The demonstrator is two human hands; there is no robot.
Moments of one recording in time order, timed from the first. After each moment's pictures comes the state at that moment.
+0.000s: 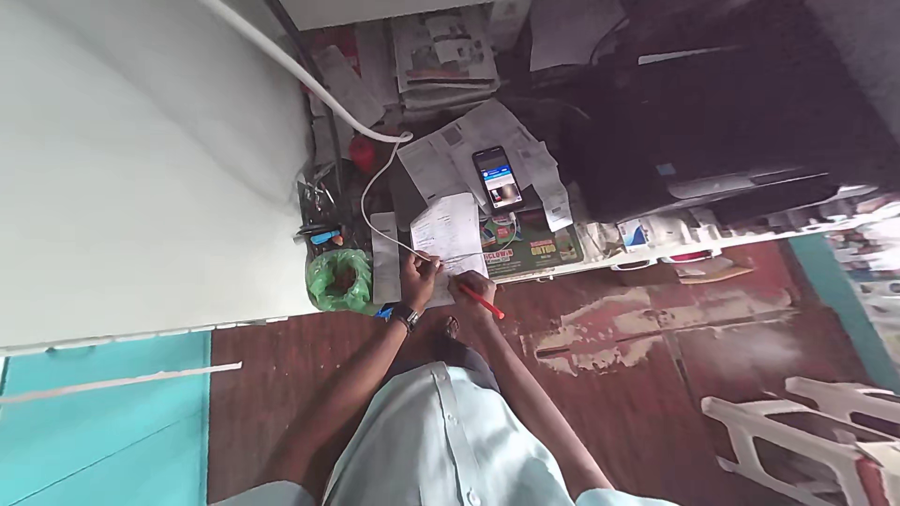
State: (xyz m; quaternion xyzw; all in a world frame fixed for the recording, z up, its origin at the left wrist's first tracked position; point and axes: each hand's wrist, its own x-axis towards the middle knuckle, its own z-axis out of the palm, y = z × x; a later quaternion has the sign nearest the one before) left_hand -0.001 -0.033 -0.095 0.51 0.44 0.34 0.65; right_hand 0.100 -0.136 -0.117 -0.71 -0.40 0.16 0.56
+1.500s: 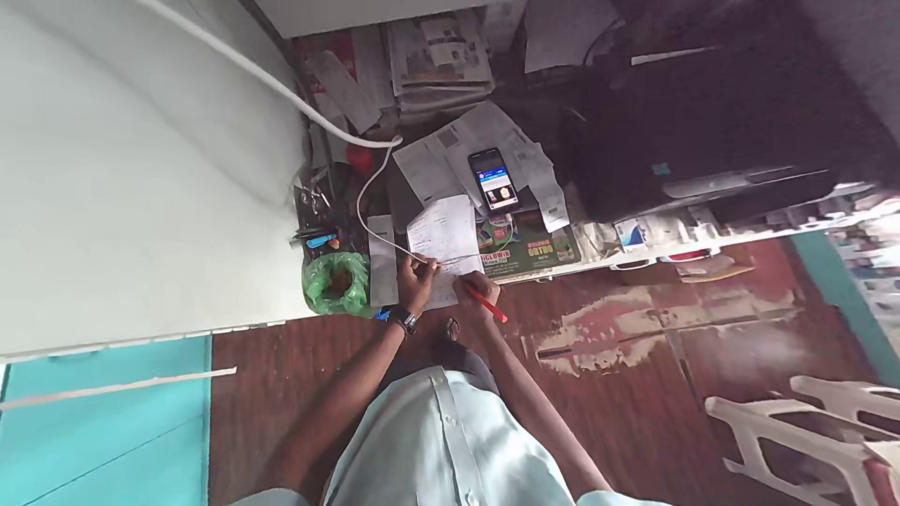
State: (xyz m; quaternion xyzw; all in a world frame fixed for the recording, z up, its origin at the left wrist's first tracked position) left_hand -0.001 -0.035 -0.092 0.52 0.45 0.34 0.64; right_hand 0.106 -0.141 -0.122 -0.73 -0.38 0.11 0.56
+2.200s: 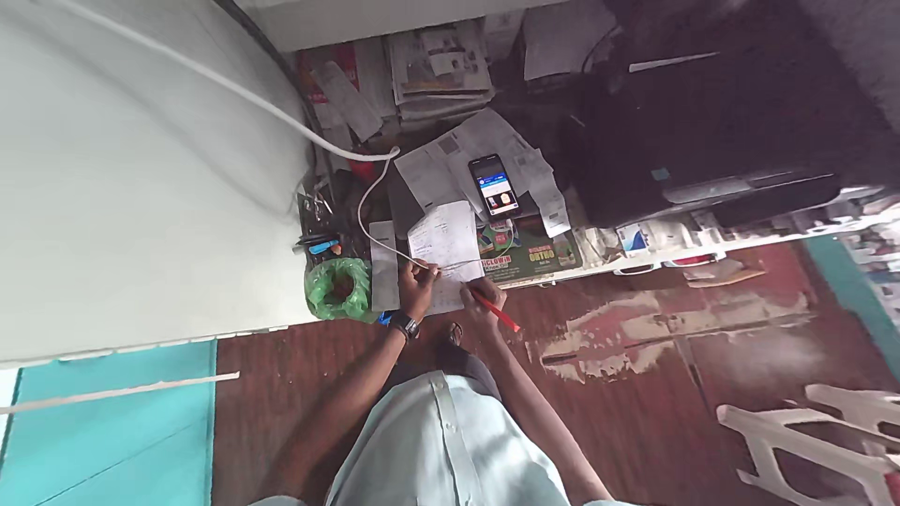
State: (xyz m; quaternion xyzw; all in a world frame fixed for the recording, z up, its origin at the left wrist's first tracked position) left_hand 0.000 -0.033 -0.094 0.53 0.45 0.35 0.63; right_hand 0.110 -0.142 -0.122 -0.70 -0.36 0.11 0.61
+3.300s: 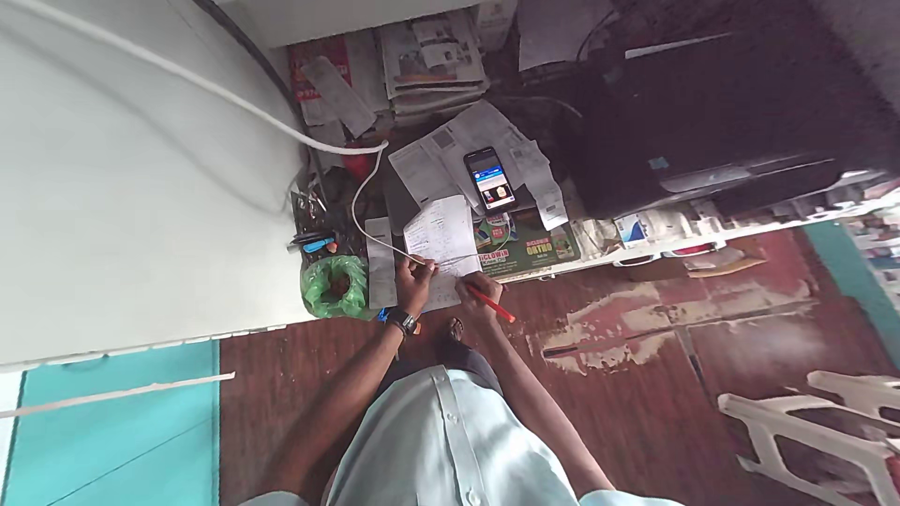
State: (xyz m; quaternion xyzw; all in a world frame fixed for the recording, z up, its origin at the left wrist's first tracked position) left_hand 0.000 -0.034 -0.094 0.51 0.44 0.35 0.64; right_hand 0.114 -0.144 -0.127 -0.69 -0.38 0.11 0.61
